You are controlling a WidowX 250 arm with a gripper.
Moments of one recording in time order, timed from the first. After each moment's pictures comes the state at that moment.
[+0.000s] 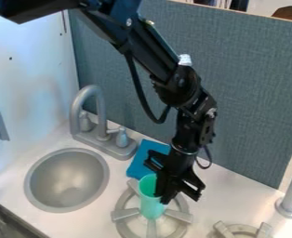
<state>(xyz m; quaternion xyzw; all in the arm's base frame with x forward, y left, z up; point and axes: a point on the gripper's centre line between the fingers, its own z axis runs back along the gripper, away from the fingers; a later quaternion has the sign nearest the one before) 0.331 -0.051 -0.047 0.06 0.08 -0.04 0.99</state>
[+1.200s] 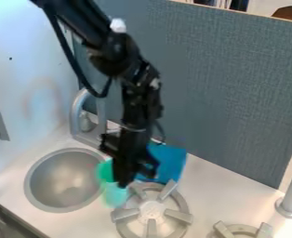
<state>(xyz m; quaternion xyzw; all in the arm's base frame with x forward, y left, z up) 0.291 0.015 -0.018 0.04 0.09 0.02 0.99</state>
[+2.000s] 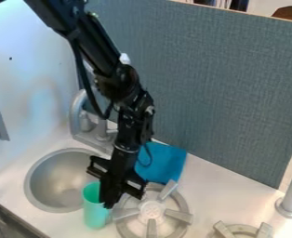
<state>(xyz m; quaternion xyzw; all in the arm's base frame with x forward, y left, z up) 0.284 0.027 -0.061 0.06 0.16 0.07 0.98</state>
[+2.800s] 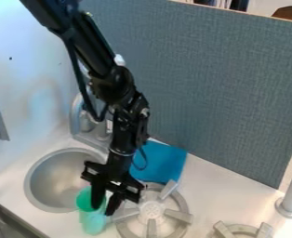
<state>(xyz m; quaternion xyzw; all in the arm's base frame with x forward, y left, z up) 0.274 0.031 -0.059 0.06 0.17 0.11 0.98</state>
